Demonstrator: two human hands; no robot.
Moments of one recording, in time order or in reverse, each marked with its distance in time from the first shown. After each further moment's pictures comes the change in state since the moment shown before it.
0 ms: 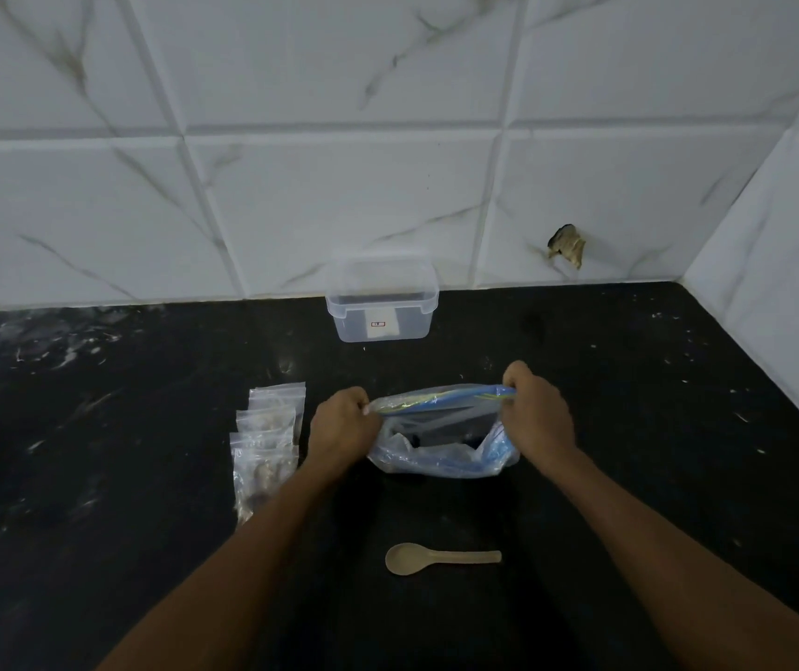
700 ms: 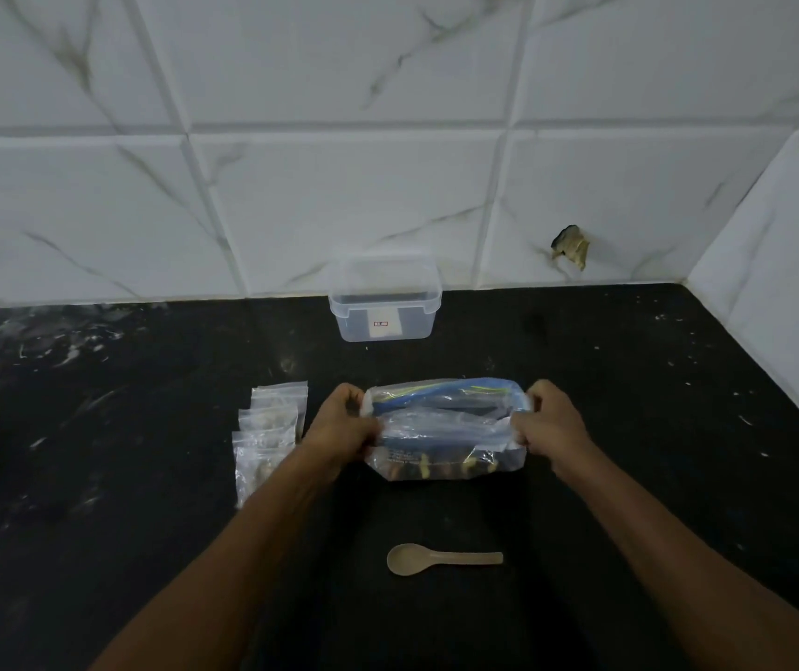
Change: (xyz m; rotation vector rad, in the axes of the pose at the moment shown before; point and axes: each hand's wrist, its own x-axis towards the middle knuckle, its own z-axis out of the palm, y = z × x) left_hand -0.008 0.001 -0.013 -0.610 -0.222 -0.241; right_hand -0.004 0.010 -0.008 0.477 -0.169 0.358
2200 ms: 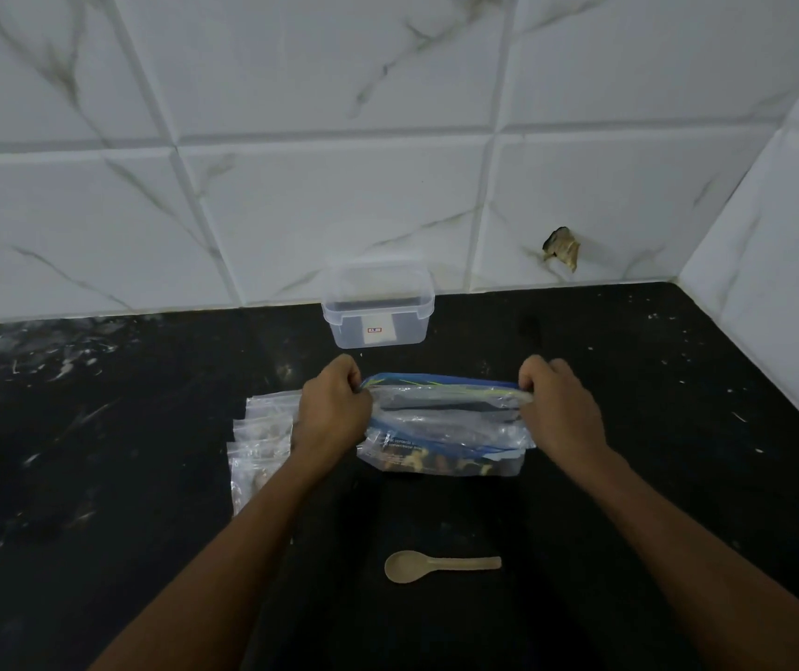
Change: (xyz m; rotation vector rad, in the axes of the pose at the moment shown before) left_hand 0.007 0.021 -0.001 0.531 0.363 0.411; right_hand -0.008 -0.010 -0.020 -0.578 0.215 -0.481
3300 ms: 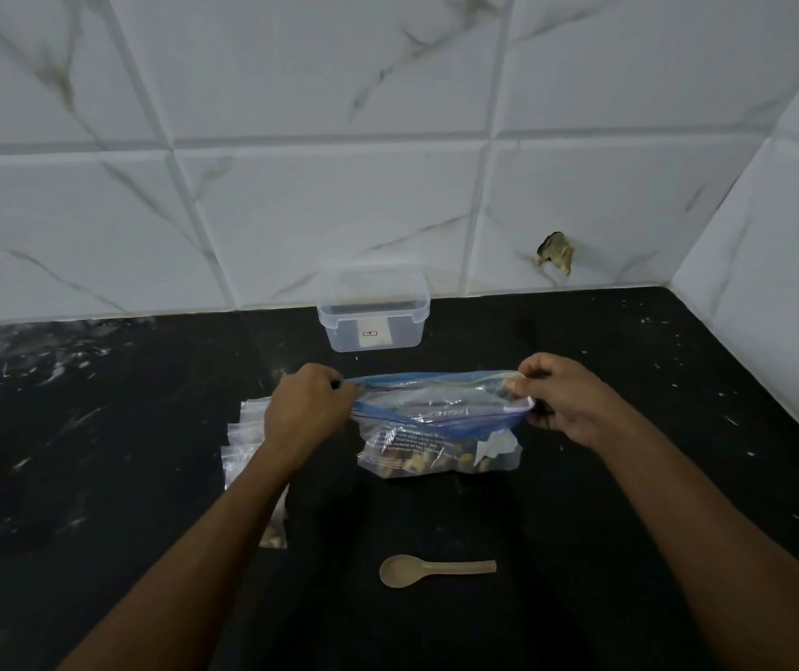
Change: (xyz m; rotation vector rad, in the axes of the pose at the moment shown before) left_hand 0.003 0.006 -0.026 0.127 -0.152 -0.069; right_hand 0.025 0.001 -0.026 0.889 -0.383 0.466
